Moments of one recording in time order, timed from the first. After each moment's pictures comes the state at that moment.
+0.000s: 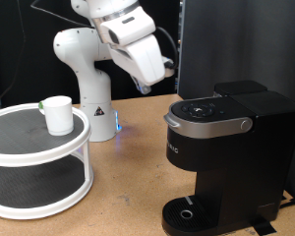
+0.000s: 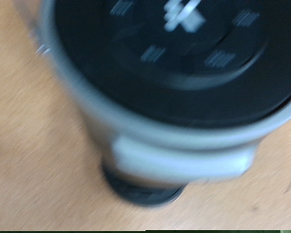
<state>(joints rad) 0.15 -0.24 -0.24 -2.26 0.33 2.04 -1.08</state>
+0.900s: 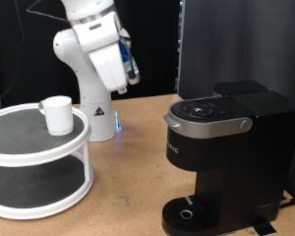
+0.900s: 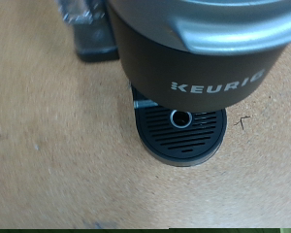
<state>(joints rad) 0.10 -0.30 -0.27 -2.32 0.30 1.99 -0.87</state>
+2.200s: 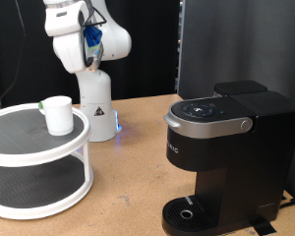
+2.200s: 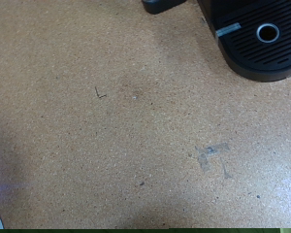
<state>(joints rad) -0.01 -0.53 -0.28 -2.45 0.13 1.76 -0.67</state>
